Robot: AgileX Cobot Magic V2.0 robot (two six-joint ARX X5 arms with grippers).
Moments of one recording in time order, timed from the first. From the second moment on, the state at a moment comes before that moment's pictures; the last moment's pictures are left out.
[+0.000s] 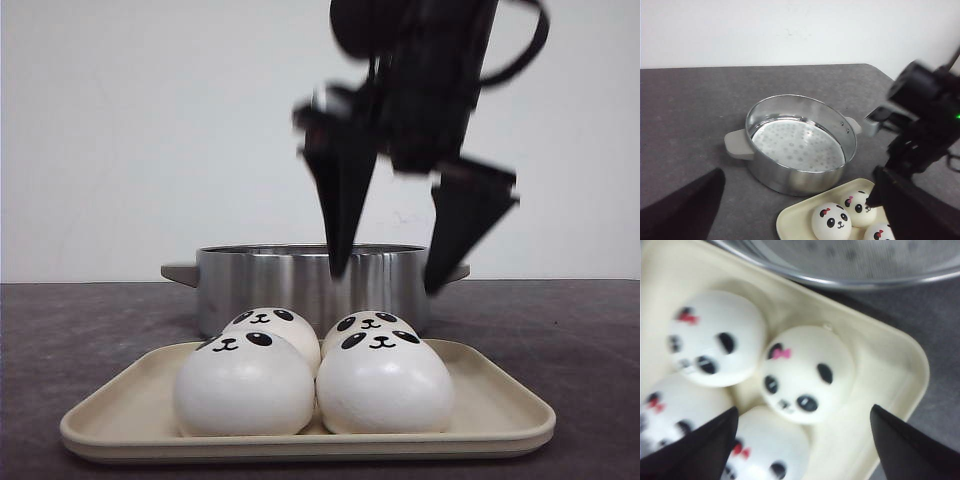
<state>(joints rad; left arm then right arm) -0.27 0.49 0.86 -0.62 0.29 -0.14 0.68 1.78 1.35 -0.93 -0.17 0.32</state>
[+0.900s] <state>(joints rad) -0.27 0.49 0.86 -0.62 0.29 -0.13 0.69 1.89 1.37 -0.87 -0.16 0.37</state>
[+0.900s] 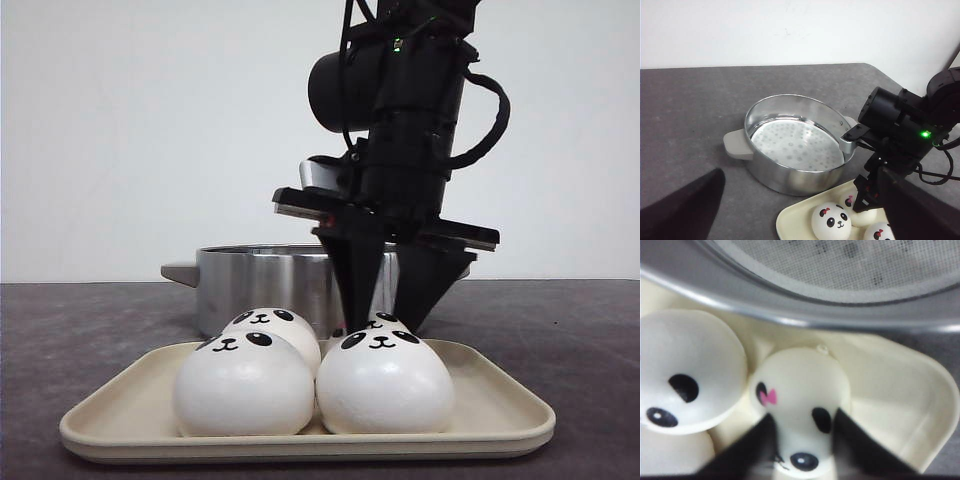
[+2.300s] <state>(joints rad) -0.27 0.51 0.86 -0.62 0.24 -0.13 0.55 1.88 1.79 -0.72 -0.02 0.19</state>
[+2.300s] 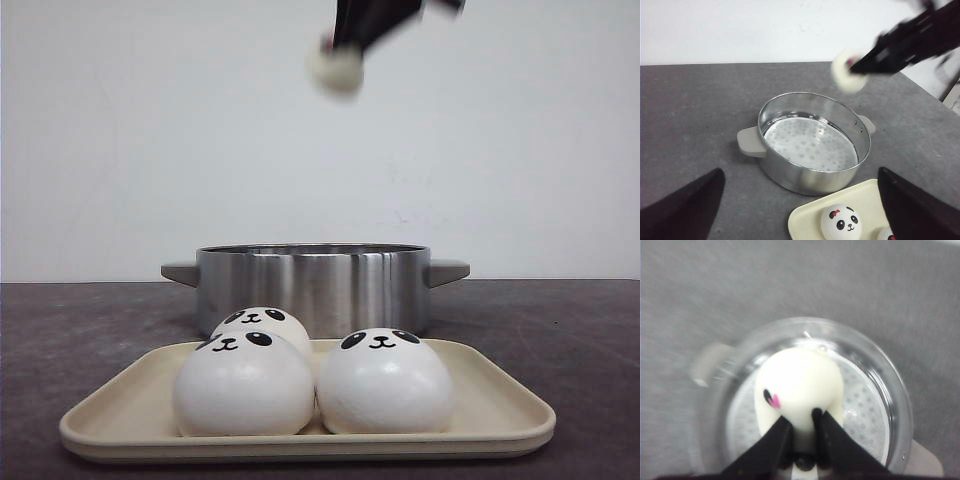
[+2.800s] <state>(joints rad) -0.27 0.51 0.86 -0.67 0.24 -0.13 0.50 2.15 1.79 -0.62 0.05 0.16</state>
